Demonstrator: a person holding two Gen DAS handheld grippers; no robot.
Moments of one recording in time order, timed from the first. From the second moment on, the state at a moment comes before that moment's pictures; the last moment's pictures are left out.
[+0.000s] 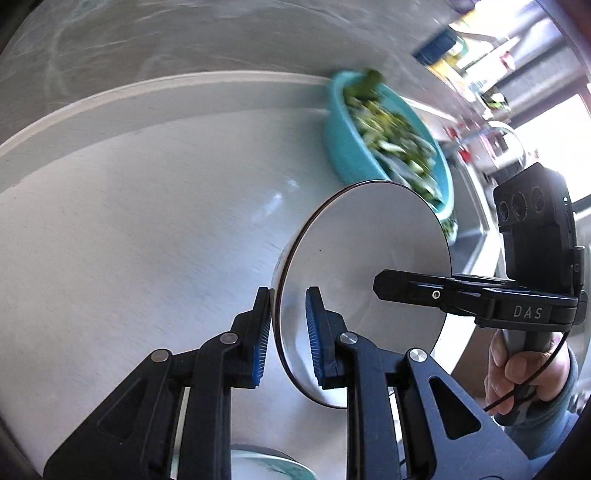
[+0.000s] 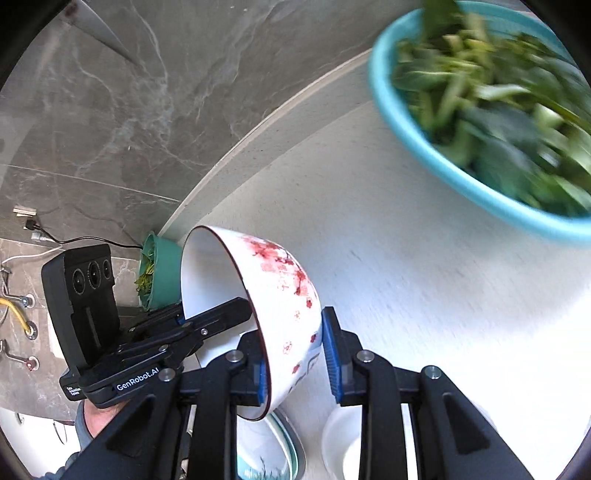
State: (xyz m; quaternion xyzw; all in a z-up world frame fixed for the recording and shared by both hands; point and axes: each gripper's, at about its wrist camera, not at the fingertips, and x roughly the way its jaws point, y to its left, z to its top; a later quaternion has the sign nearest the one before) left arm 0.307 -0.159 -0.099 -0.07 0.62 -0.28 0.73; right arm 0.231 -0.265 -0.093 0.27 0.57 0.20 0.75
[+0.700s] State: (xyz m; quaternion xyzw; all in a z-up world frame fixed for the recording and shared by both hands) left arm 0.162 -0.248 -0.103 -0.03 0.65 -0.34 0.67; right arm 0.097 -0.345 -0.095 0.30 0.56 0.15 0.75
